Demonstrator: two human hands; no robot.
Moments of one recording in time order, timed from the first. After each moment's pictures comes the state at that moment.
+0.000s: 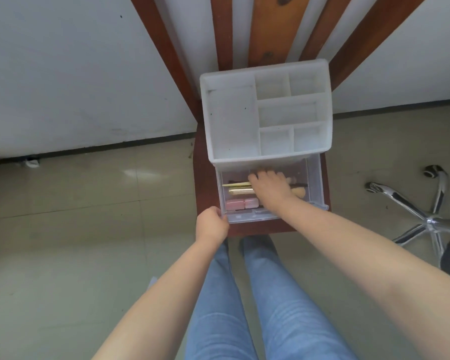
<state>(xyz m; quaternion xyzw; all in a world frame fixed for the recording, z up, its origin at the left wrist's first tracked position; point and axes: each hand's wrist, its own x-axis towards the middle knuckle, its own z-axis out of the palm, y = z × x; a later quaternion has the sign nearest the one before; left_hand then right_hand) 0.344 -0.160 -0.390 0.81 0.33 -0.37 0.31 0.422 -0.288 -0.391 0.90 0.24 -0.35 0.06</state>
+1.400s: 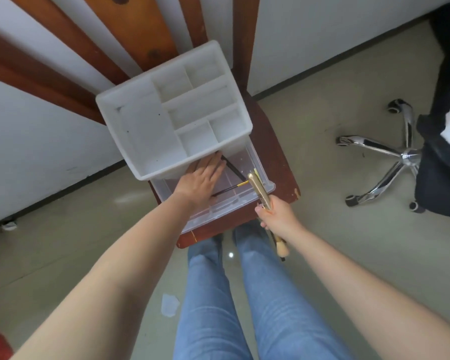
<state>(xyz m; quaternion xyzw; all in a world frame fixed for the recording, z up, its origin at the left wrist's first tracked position) 0.430 -0.224 -0.406 0.85 -0.36 -0.35 -0.16 0.331 -0.390 -0.394 0.75 -0.29 -0.36 -0.47</state>
